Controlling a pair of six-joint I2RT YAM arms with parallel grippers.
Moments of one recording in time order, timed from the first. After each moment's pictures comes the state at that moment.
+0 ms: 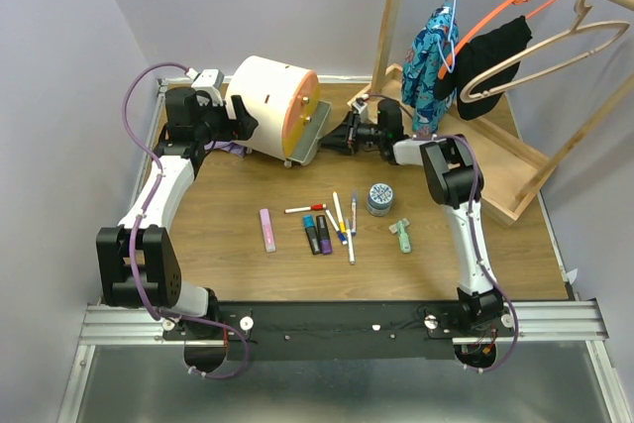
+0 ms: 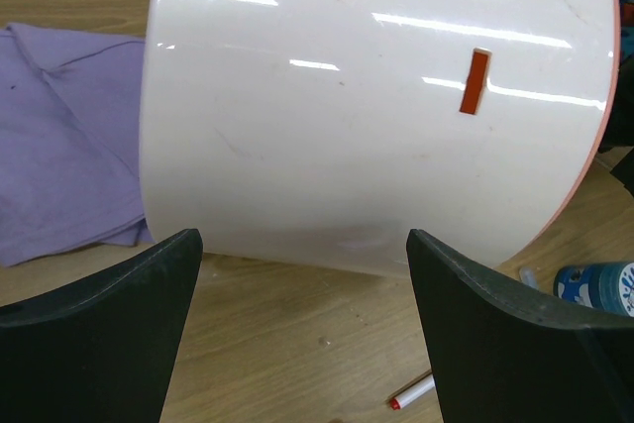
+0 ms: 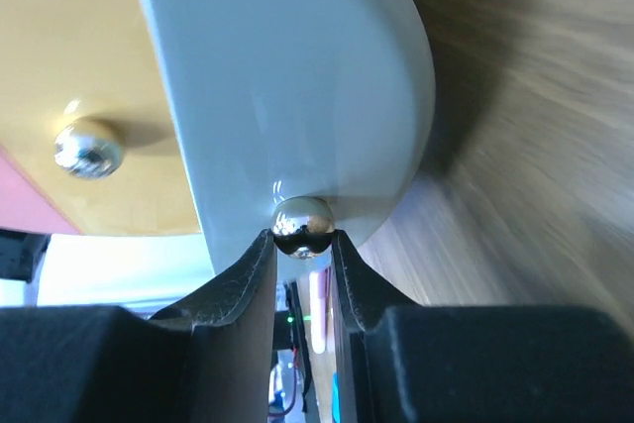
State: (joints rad) left arm 0.00 1.44 1.10 -0.06 0.42 -0.17; right arm 0.34 2.49 1.61 0.61 -1.00 1.18
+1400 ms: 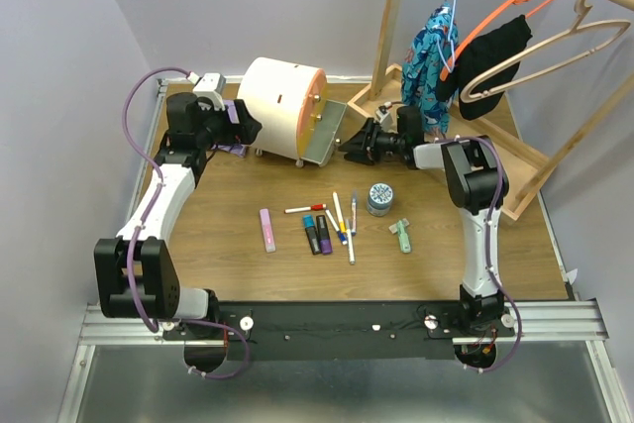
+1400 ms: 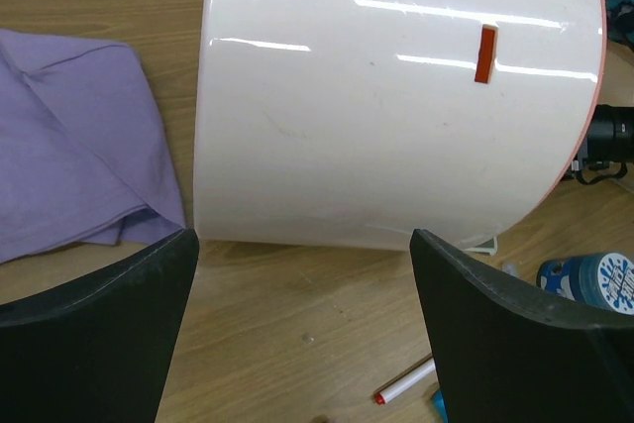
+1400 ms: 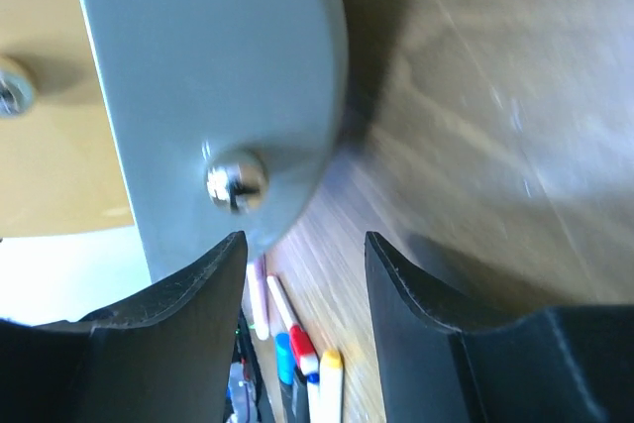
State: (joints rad) left arm -0.02 1.39 1.05 -0.02 0.42 -0.19; right arm 0.25 2.30 1.36 0.45 -0.91 0.94
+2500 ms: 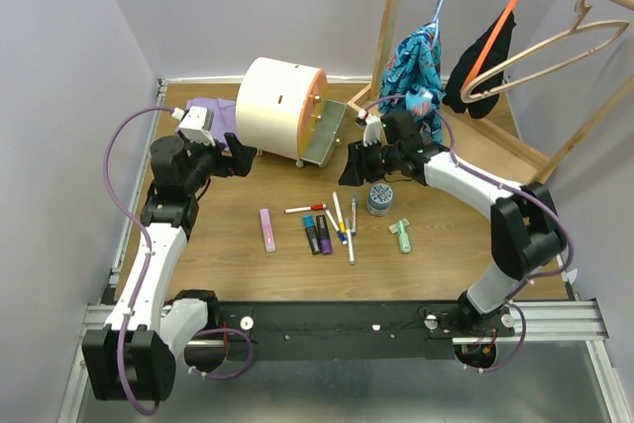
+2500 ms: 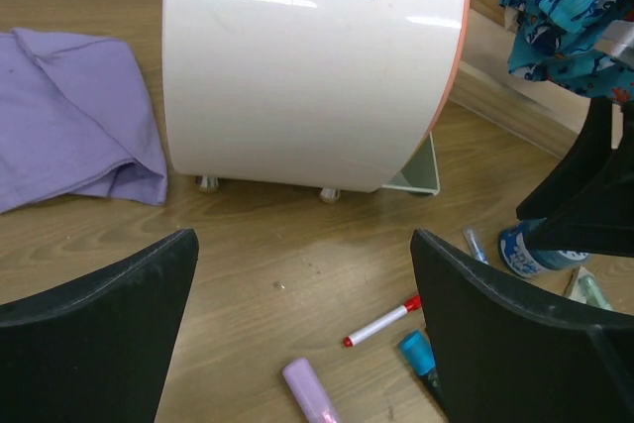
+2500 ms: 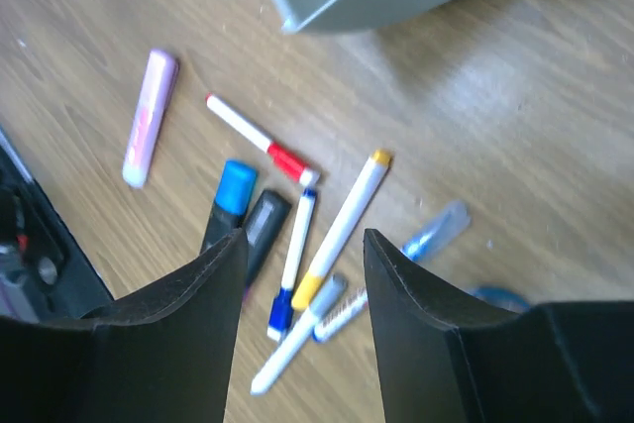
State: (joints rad) left arm -0.02 0.98 0.77 0.00 0.42 -0.21; right arm 0.48 1.70 1.15 -0.21 -0.53 0.21
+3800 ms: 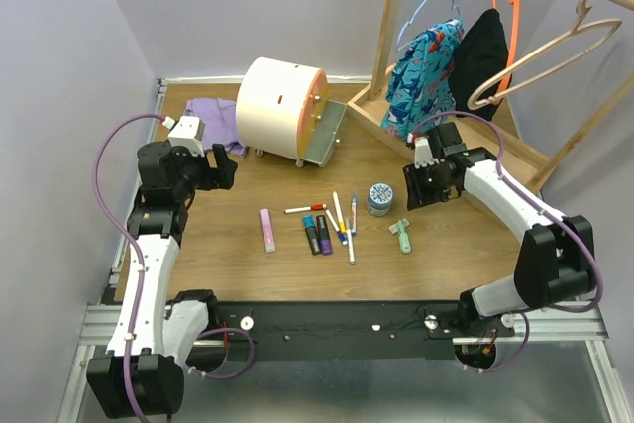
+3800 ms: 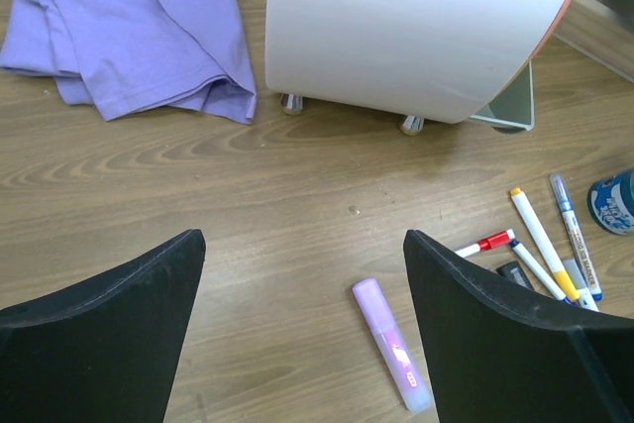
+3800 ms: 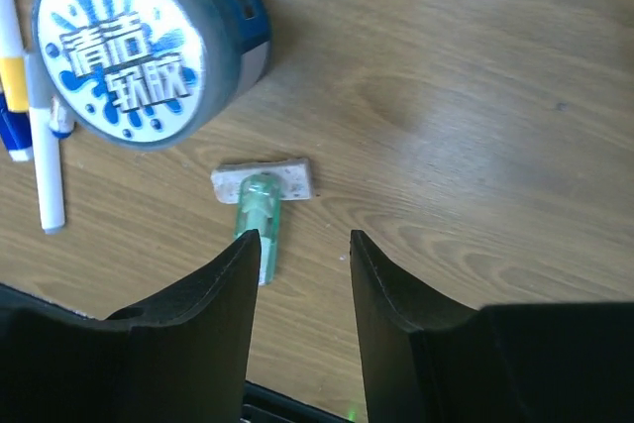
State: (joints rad) left arm 0.06 0.87 0.81 -0.32 0.35 -0.05; right arm 0.26 1.43 1.02 -0.76 -0.18 -0.03
